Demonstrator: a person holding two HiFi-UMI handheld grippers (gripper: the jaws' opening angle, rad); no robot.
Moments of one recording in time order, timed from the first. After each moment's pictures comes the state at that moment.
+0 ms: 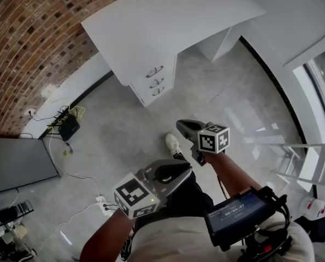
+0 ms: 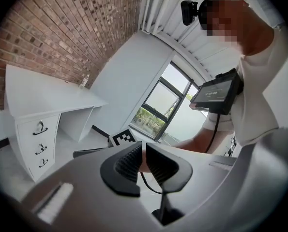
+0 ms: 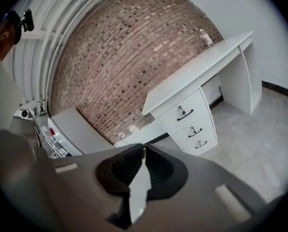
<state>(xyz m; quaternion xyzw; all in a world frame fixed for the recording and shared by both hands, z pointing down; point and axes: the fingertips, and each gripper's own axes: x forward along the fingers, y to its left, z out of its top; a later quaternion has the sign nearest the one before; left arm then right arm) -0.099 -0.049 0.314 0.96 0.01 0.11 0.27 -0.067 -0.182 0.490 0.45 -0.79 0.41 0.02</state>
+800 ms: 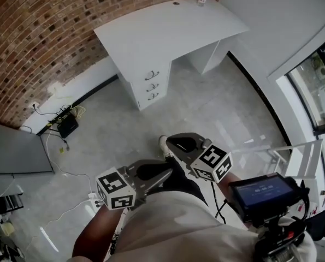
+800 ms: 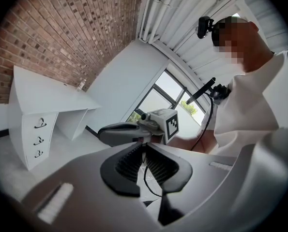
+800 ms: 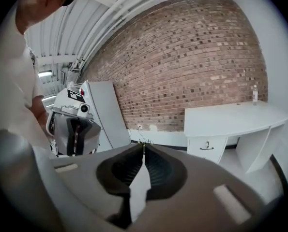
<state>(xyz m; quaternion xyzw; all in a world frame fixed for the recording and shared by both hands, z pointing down) -0.187 0.056 0.224 0.96 0.02 0.07 0.29 -0.170 -0.018 0.267 0.39 -0.89 0.19 0.15</state>
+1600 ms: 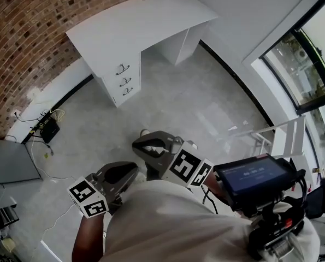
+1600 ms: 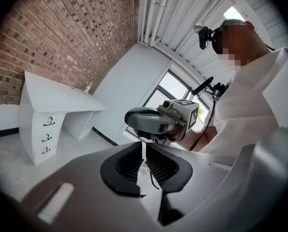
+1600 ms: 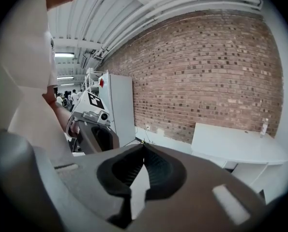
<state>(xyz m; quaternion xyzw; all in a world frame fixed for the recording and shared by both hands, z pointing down) -0.214 0.103 0.220 0.96 -0.03 0.08 0.28 -0.206 0.058 0.200 0.33 -0.92 0.07 0.20</state>
